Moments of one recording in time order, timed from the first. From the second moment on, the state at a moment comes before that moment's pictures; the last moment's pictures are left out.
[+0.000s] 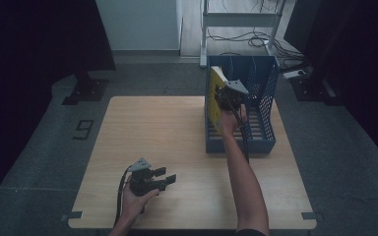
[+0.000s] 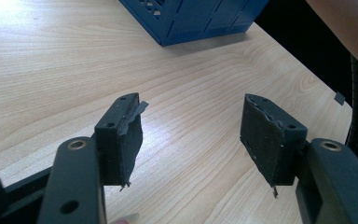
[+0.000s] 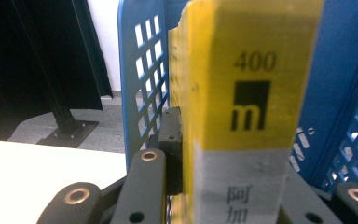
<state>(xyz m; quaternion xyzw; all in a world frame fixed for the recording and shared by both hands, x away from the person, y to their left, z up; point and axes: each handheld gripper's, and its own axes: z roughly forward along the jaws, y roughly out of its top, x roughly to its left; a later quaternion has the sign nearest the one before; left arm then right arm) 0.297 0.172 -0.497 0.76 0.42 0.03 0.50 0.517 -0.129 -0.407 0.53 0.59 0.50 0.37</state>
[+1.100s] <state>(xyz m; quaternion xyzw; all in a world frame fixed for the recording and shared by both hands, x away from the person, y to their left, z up) 0.296 0.166 -0.502 0.77 0.42 0.03 0.49 0.496 -0.131 -0.429 0.52 0.63 0.47 0.34</state>
